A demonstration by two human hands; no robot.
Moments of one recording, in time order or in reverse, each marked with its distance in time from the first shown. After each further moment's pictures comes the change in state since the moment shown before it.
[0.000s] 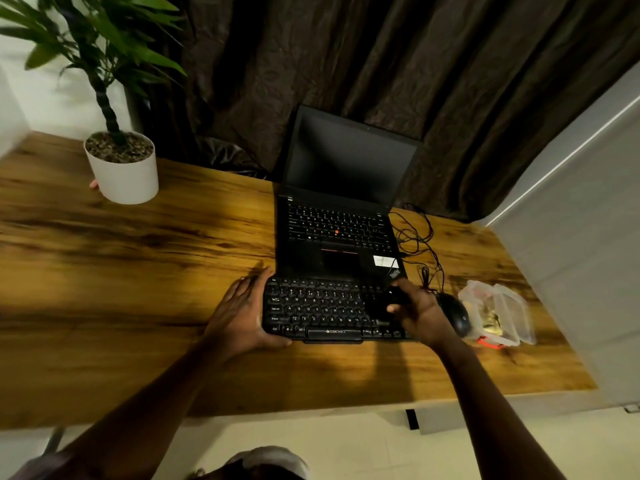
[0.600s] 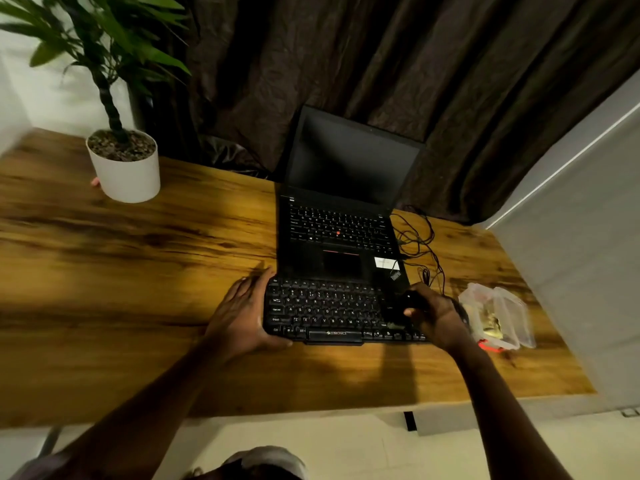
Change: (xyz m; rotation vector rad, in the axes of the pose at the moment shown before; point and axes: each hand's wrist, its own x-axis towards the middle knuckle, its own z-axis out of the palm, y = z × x) left_hand -0.002 0.003 -0.002 -0.022 0.009 0.003; right_hand -0.007 0.021 -0.018 -0.028 0.037 0.001
